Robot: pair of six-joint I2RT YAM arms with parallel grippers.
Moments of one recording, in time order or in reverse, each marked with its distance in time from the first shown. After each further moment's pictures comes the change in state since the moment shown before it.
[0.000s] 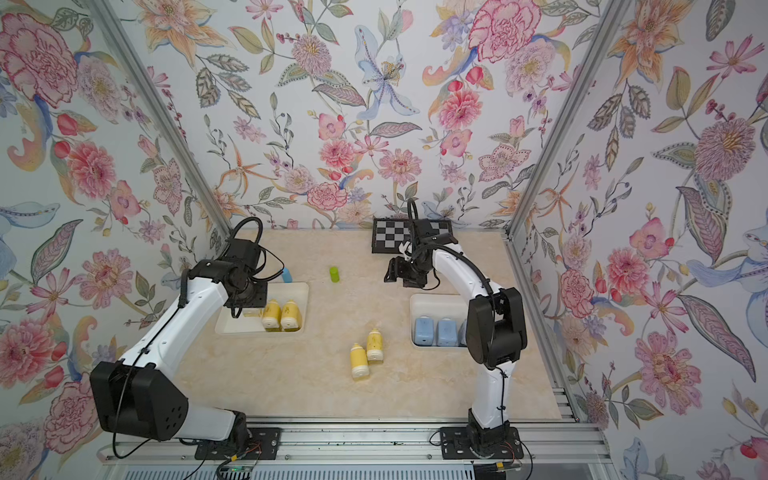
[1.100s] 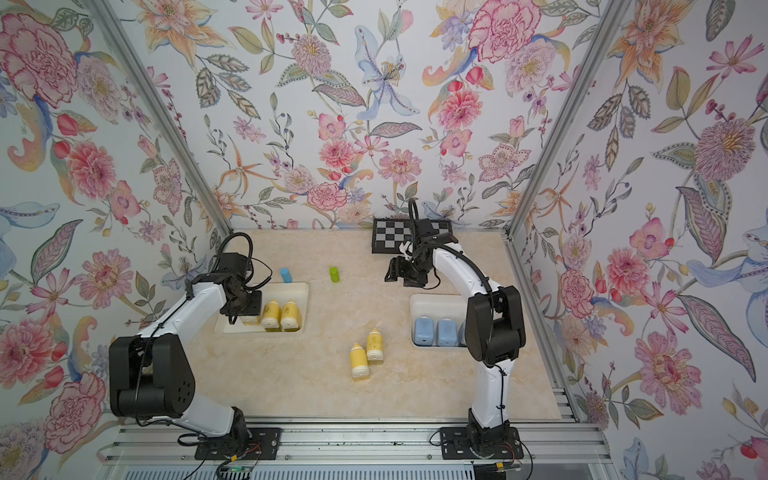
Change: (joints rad) left arm 0.176 0.098 -0.207 0.284 0.148 0.166; right arm -0.011 0.019 0.007 0.000 -0.006 -0.013
